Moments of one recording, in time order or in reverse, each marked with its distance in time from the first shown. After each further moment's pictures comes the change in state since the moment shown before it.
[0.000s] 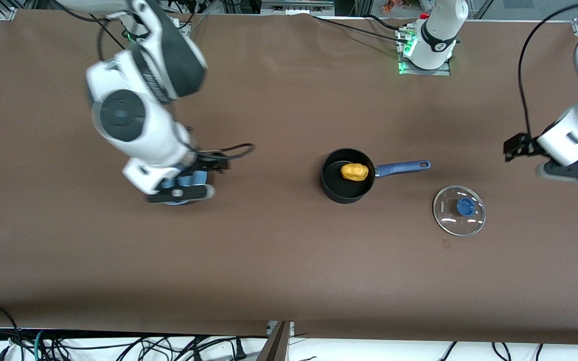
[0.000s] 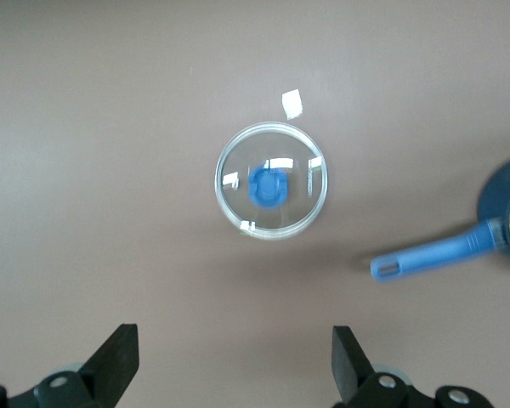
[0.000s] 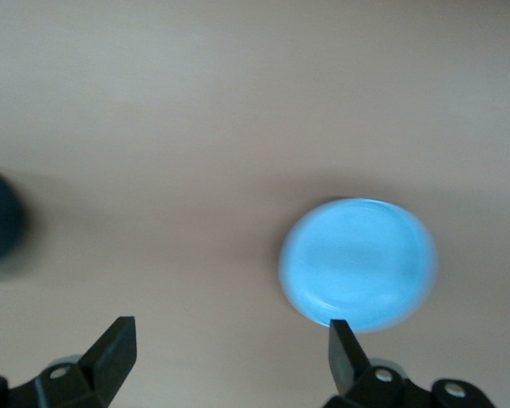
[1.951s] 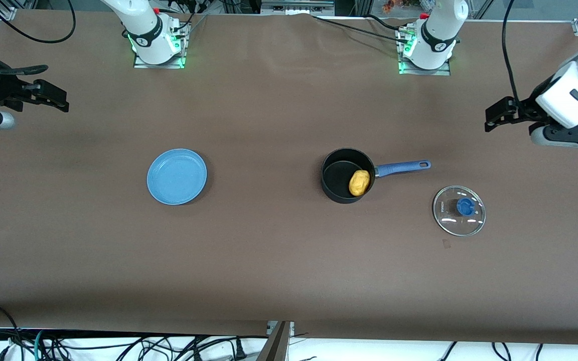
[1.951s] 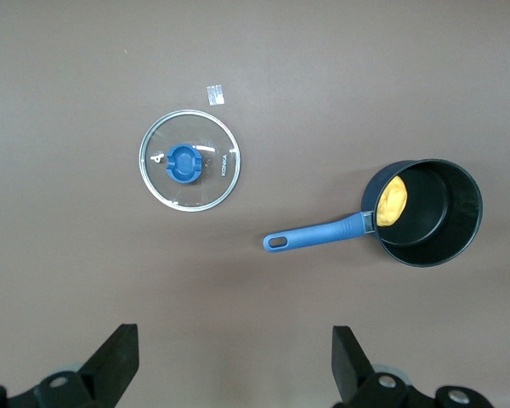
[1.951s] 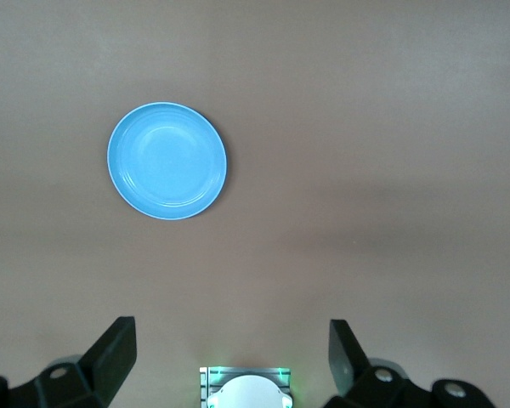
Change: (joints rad) left arm -0.128 -0.046 0.043 0.060 -0.151 -0.093 -0.183; right arm -0.236 -0.453 -0.152 -0.337 0.015 -0.152 -0.276
